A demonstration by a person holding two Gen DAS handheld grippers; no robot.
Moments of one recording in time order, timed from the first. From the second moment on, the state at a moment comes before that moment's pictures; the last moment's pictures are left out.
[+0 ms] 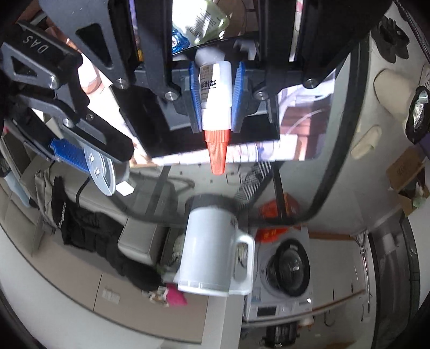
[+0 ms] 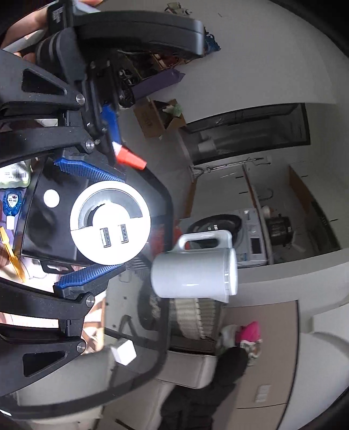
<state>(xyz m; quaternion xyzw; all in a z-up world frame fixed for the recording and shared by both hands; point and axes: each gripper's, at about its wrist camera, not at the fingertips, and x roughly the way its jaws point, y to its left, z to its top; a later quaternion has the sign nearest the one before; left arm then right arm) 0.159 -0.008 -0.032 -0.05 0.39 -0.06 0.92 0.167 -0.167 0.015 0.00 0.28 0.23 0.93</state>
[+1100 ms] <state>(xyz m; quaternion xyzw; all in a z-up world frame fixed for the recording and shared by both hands) 0.148 -0.029 -0.068 0.03 0.48 -0.08 0.87 0.182 -0.154 -0.046 -0.02 0.45 0.24 0.86</state>
